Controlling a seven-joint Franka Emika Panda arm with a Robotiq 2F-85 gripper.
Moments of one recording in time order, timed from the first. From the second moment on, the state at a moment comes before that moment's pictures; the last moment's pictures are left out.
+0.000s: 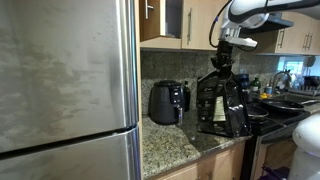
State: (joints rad) arm 0.11 -0.63 0.10 -2.10 0.13 1.59 0.34
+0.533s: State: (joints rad) arm 0.15 -0.54 0.18 -2.14 0.20 1.61 0.26
